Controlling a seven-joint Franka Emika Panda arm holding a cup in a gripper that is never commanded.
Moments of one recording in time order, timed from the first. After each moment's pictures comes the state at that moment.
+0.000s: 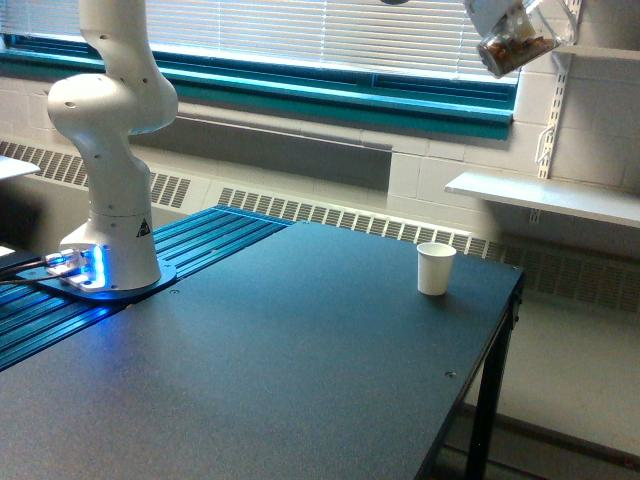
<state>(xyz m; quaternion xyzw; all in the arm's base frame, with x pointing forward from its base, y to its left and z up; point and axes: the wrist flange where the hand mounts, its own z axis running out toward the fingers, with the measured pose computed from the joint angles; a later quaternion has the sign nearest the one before) 0.589 0.145 0.583 -0.93 0.15 -0.34 0.07</state>
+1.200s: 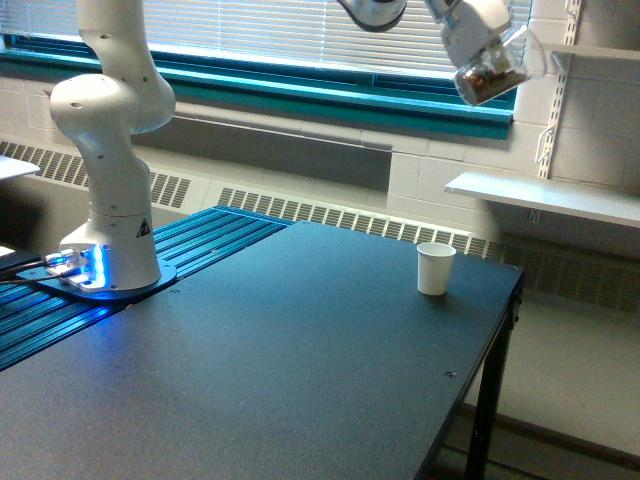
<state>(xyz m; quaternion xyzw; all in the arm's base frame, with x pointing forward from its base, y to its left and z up) 0.547 0.202 0.527 -0.94 0.09 -0.32 0.04</state>
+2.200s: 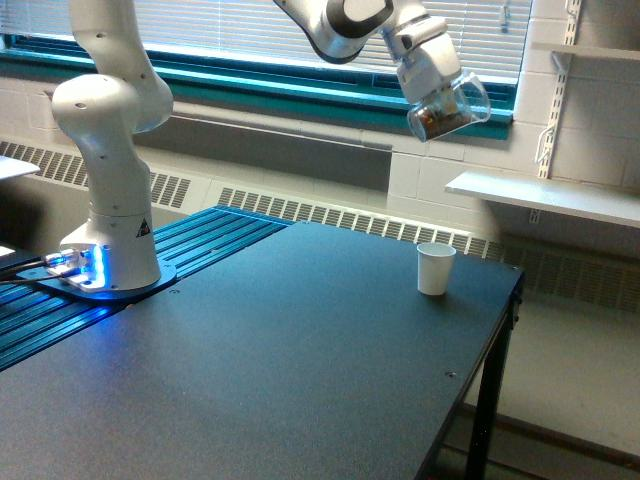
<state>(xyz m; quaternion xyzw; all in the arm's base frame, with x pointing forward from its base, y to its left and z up) 0.475 0.236 0.456 -0.96 0.06 -0.28 0.03</state>
